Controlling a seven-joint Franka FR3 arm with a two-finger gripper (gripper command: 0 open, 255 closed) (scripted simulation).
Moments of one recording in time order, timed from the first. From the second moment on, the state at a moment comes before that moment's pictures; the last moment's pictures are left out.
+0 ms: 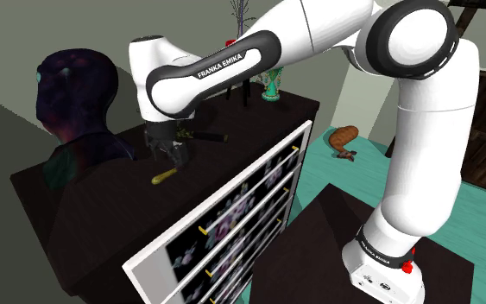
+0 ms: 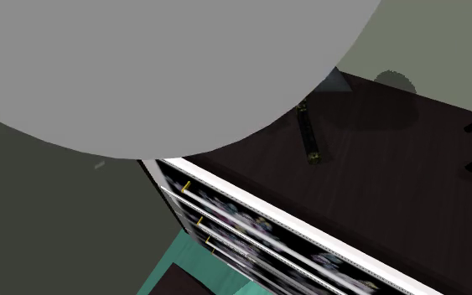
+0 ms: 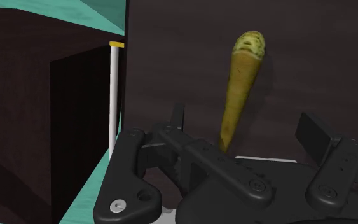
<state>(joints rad) -0.04 0.34 0.63 -1.76 -0.18 2.05 2.03</state>
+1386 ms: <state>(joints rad) -0.04 0.35 0.63 -1.75 -0.18 2.04 2.03</state>
